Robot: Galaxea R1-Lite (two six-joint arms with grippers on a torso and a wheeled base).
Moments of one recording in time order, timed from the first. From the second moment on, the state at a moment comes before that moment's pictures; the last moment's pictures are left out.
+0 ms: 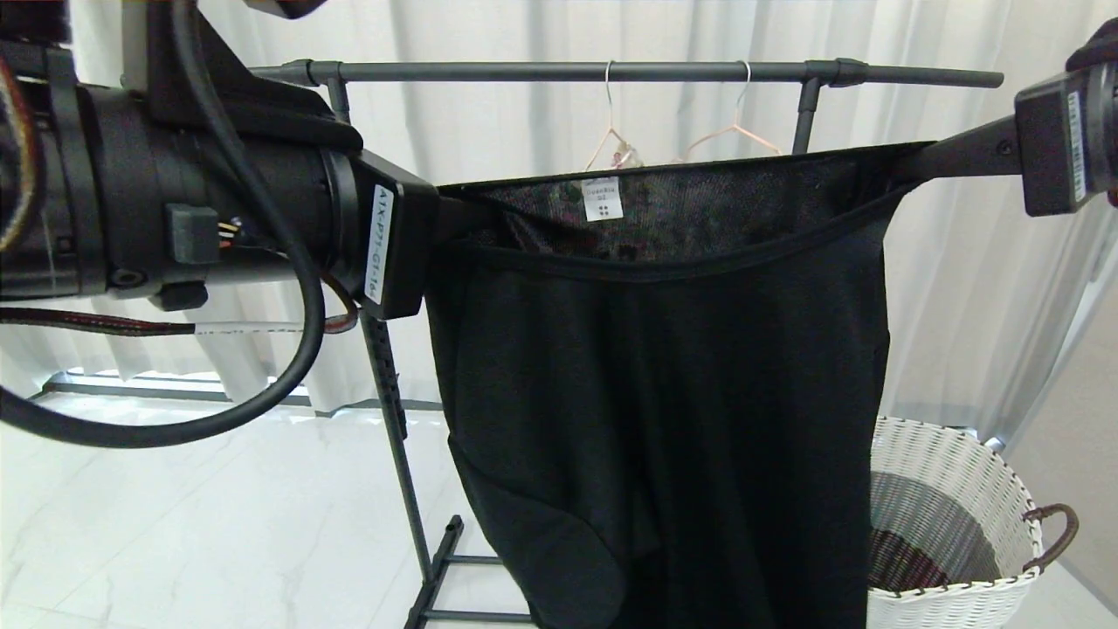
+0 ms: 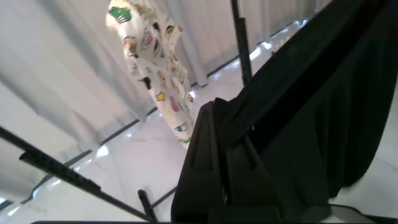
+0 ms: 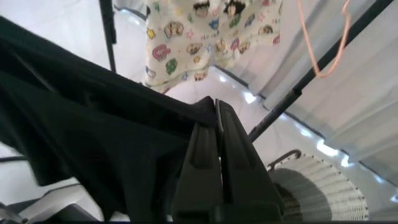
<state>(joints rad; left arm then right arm) -0.75 1.42 -1.43 0.30 0.10 0.20 0.71 1.48 -1.83 0.71 -0.12 -0.07</state>
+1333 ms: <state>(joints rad) -0.78 1.54 -1.42 0.06 -0.09 0.34 1.12 1.28 -1.64 0.89 -0.05 0.05</state>
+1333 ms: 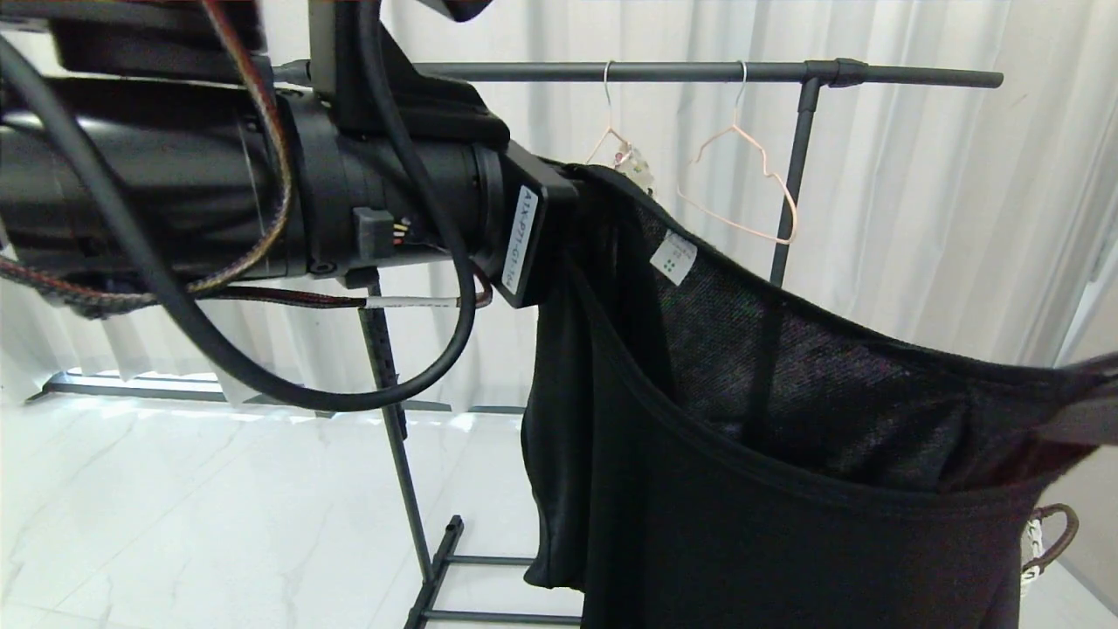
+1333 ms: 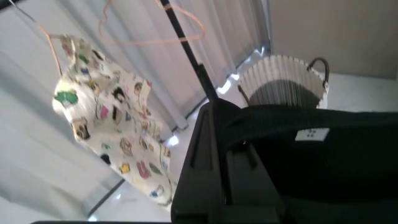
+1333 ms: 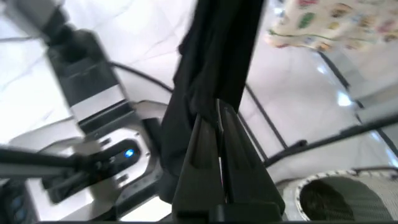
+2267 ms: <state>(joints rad) -1.02 1.28 -1.13 0.18 -0.01 0.27 0.88 1.53 -1.93 0.73 -0.01 0.04</state>
